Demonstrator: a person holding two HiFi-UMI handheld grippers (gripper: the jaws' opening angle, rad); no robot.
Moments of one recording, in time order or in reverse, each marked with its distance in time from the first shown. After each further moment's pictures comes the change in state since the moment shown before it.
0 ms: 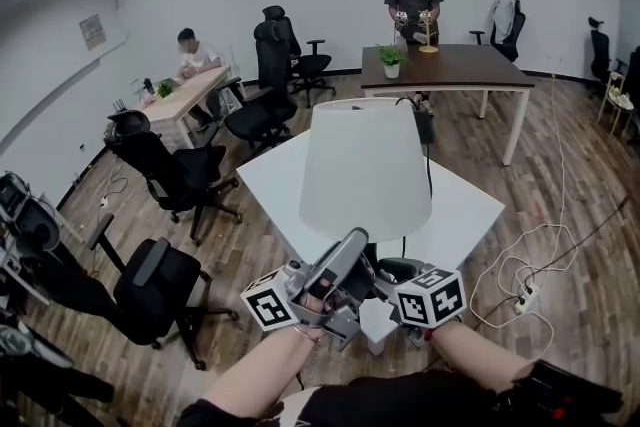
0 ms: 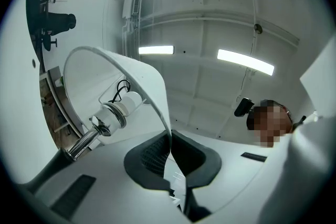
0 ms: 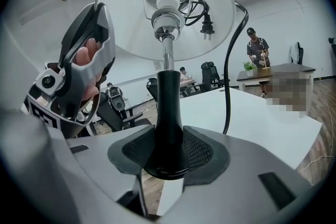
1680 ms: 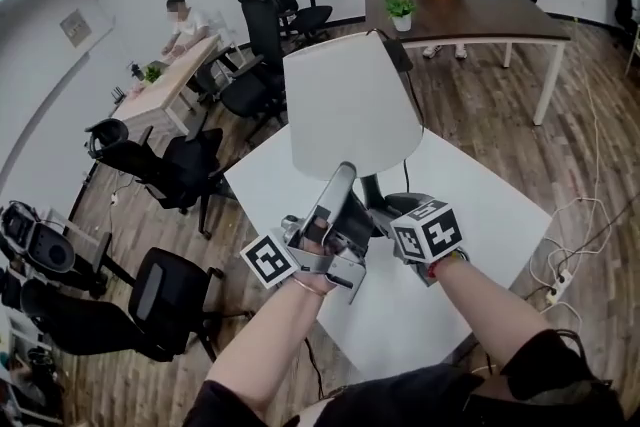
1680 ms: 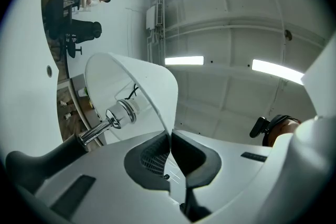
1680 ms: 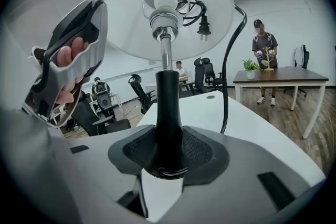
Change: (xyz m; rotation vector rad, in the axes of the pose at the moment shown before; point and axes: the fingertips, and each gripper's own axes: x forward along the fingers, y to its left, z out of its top) left arm 0.070 0.289 0.110 -0.115 -0.114 0.225; right arm 0.186 -0.227 0.112 -0.023 0.061 -0.040
